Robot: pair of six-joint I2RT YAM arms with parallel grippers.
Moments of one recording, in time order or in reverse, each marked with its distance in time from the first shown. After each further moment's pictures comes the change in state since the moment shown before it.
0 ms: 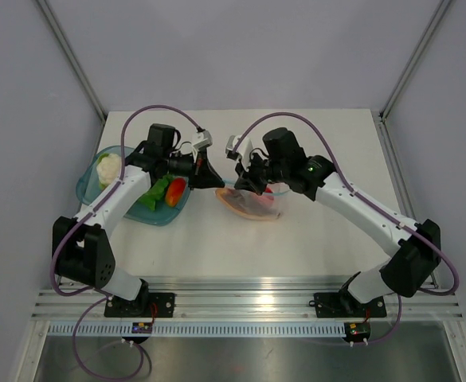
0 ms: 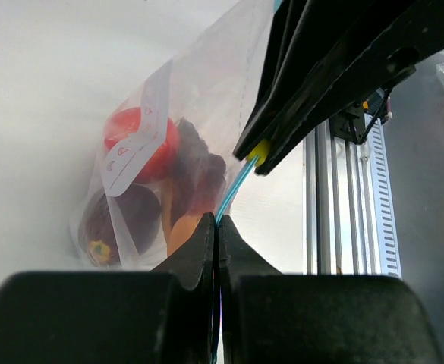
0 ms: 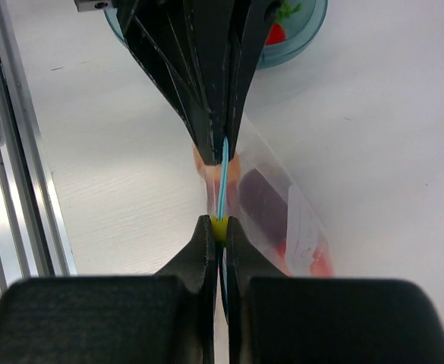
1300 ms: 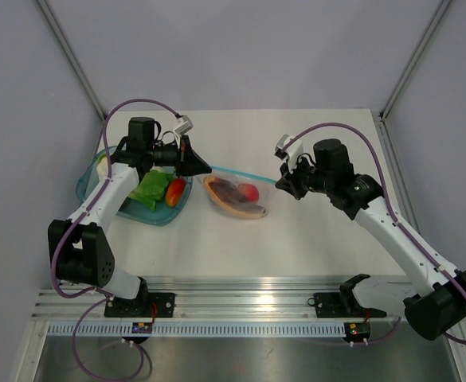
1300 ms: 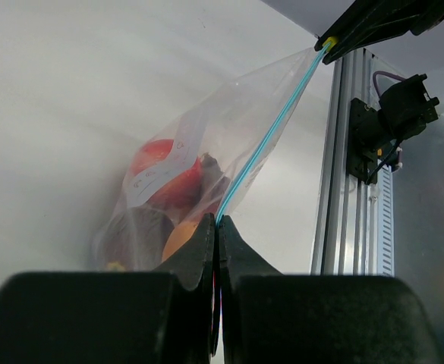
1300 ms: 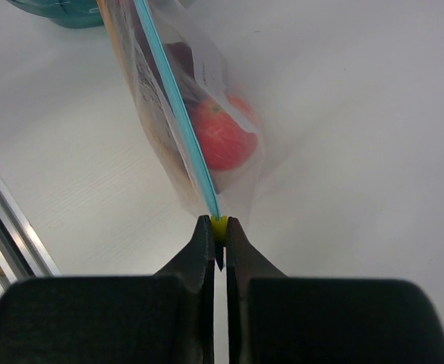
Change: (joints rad) left arm 0.148 -0.006 0.013 0.077 0.005 -0.164; right arm -0.228 -0.327 -0.259 -0.027 0.064 0.048
